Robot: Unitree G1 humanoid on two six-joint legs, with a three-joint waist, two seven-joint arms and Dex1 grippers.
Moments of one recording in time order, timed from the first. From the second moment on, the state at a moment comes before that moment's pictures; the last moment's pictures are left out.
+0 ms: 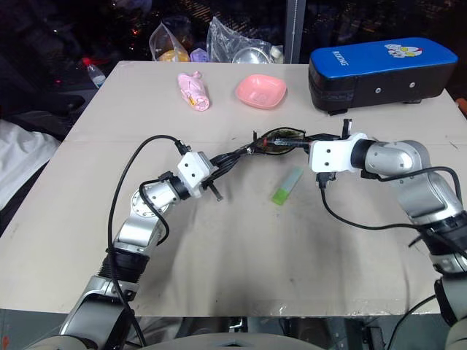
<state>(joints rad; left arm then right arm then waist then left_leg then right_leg) -0.40 0.40 -0.13 0.16 -0.05 -0.27 -0.68 -0.71 -0.81 0.33 0.07 -0.23 -0.21 0.84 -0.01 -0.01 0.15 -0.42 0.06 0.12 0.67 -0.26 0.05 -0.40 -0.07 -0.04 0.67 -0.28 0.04</state>
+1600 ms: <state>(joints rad) -0.42 0.38 -0.05 0.11 -0.07 -0.16 -0.59 -0.27 -0.48 -0.06 -0.54 0.52 0.50 0.67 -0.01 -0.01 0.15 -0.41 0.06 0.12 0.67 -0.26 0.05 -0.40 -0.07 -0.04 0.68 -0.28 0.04</state>
